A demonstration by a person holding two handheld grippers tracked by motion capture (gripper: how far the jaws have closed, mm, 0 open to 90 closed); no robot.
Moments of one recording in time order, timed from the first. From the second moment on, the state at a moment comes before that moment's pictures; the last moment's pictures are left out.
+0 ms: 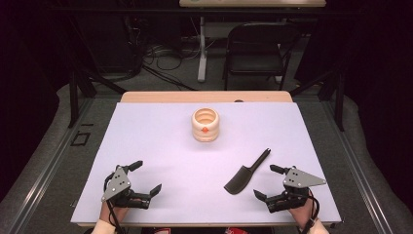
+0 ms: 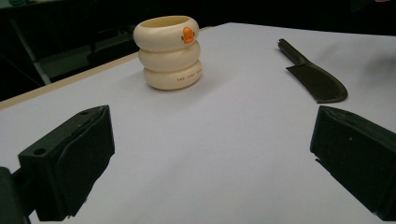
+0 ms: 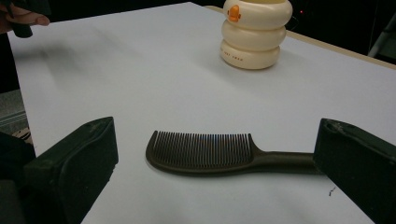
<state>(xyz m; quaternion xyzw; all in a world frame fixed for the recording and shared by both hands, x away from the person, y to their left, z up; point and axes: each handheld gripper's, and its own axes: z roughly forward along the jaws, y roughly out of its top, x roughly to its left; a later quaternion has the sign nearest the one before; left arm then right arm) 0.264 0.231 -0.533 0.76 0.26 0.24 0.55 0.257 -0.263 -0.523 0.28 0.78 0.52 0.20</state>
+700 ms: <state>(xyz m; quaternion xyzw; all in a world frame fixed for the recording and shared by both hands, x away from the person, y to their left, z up) 0.264 0.229 -0.533 0.76 0.26 0.24 0.54 0.278 -0.264 -0.517 0.30 0.78 0.50 0.23</state>
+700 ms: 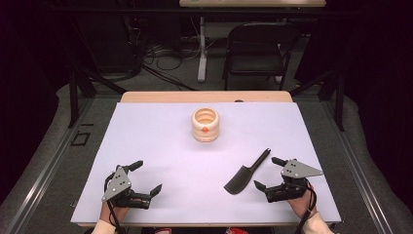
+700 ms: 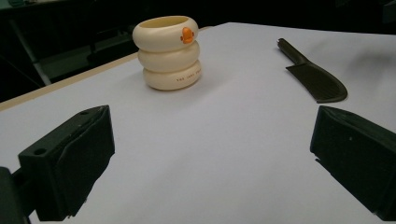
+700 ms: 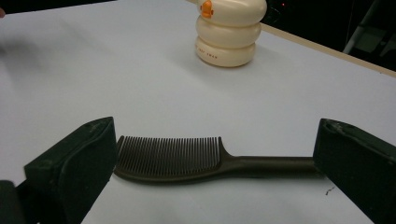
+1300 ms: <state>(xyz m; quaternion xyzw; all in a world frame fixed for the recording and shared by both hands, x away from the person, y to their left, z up) 0.264 0.230 -0.533 0.76 0.26 0.24 0.54 0.306 -0.263 -0.515 0.32 0.78 0.49 0.23</state>
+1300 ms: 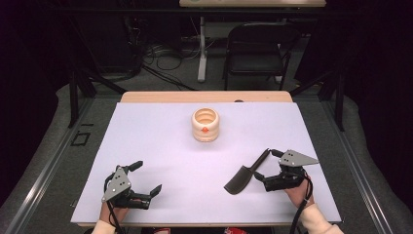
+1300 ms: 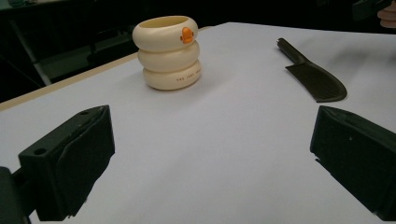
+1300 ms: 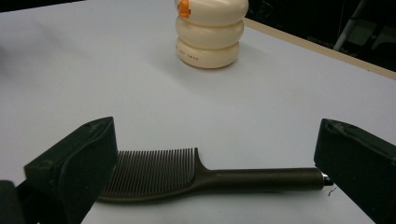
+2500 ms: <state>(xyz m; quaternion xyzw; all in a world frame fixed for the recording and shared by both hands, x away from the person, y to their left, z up) 0.264 0.229 -0.533 0.76 0.26 0.25 0.54 0.363 -0.265 -0.522 0.34 0.79 0.45 0.22</state>
